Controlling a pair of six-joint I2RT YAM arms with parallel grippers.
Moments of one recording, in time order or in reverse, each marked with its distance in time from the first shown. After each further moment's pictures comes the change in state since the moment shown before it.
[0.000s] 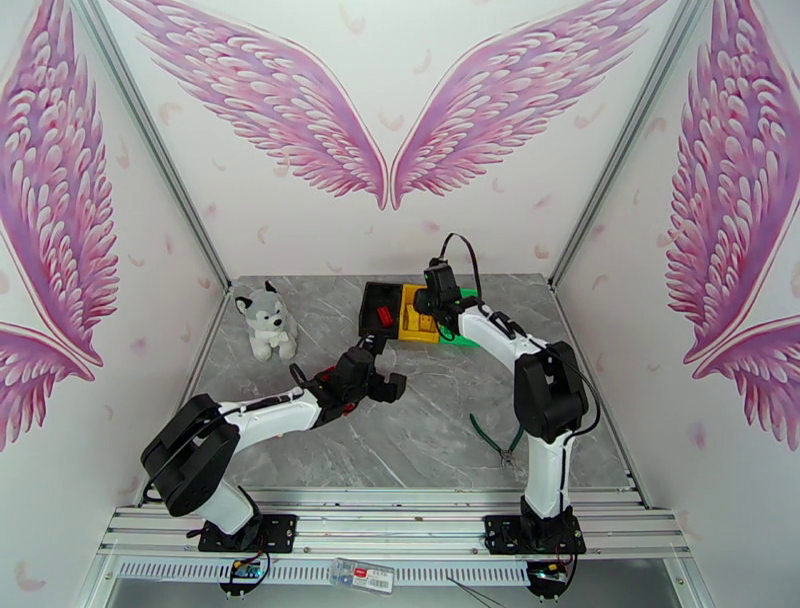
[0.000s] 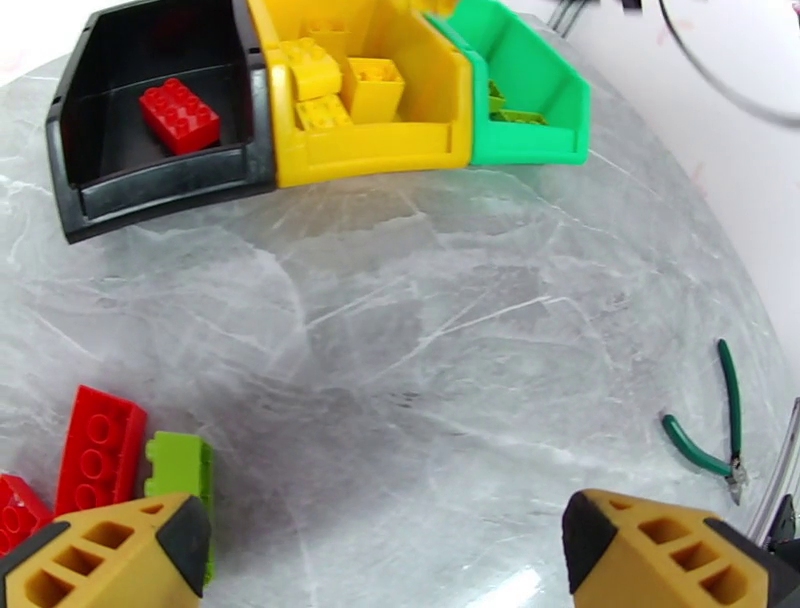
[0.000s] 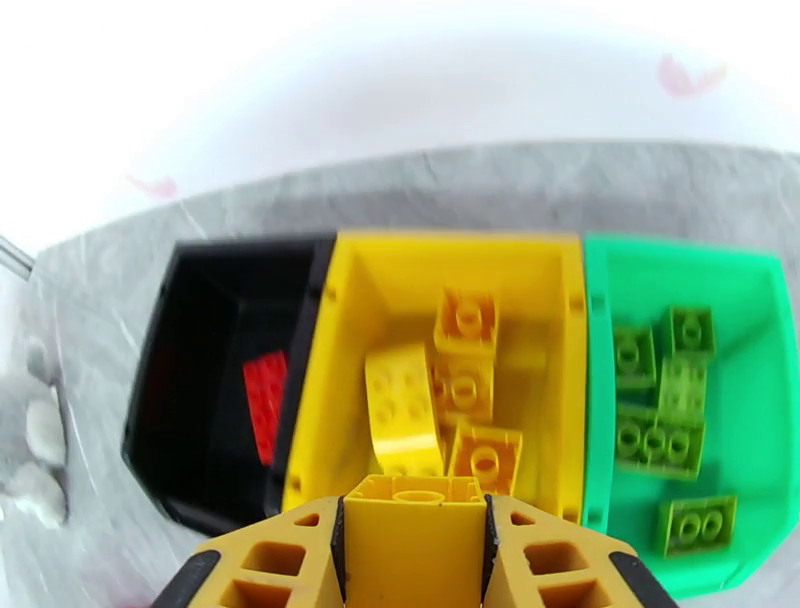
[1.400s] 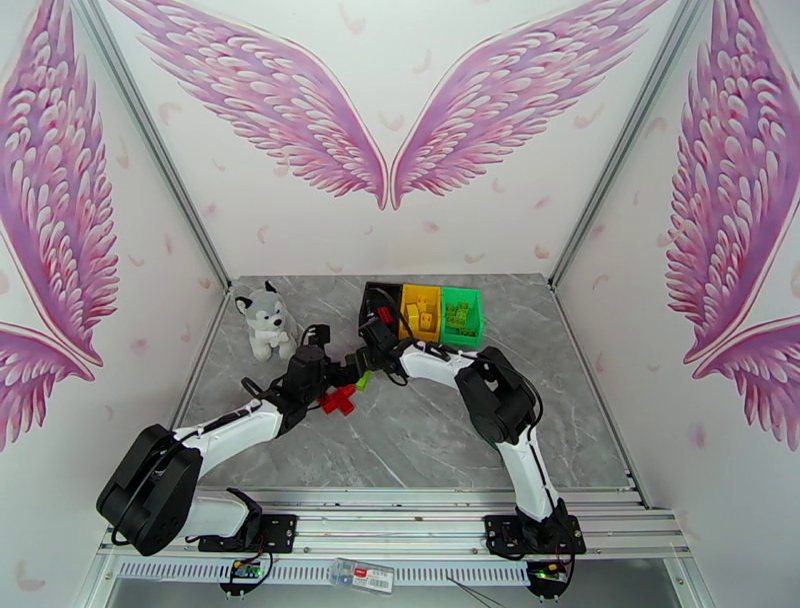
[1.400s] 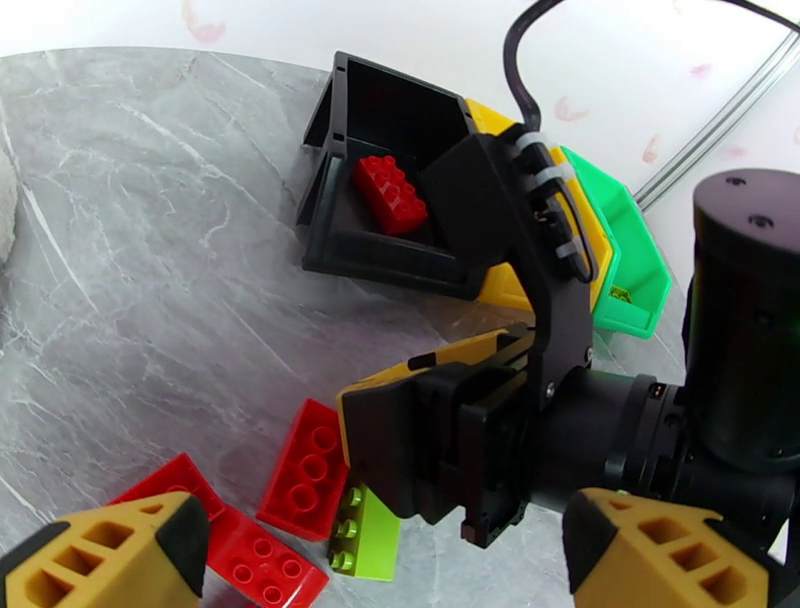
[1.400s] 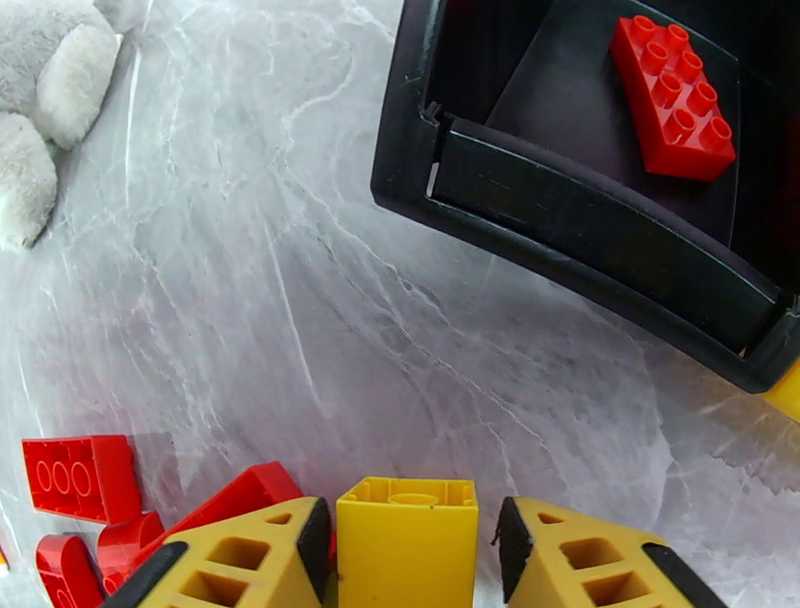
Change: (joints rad) left arm 0.236 -0.210 -0.214 0.153 0.034 -0.181; right arm 0.337 0.134 -0.175 0.082 -0.019 -0.048
